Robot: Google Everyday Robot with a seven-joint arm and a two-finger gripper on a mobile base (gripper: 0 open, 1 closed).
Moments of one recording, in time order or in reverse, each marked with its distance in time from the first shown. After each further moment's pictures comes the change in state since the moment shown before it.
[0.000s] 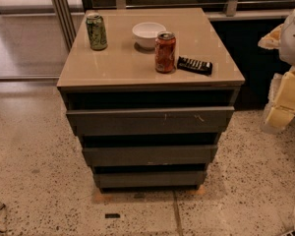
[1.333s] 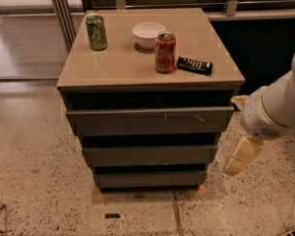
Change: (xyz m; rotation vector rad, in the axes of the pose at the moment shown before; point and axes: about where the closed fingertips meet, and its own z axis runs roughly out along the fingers) arm 0.020 0.031 0.152 -0.013 -0.112 0.058
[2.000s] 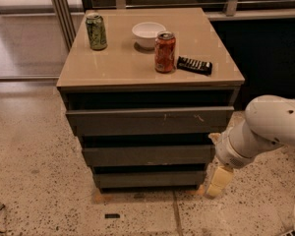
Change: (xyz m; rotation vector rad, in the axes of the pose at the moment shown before) arm 0.035 0.031 0.143 -0.156 -0.022 0.003
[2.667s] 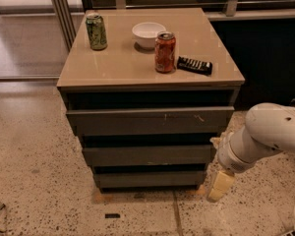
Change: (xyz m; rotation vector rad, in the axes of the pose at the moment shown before) arm 0.009 0.003 0.020 -0.010 0.008 -0.014
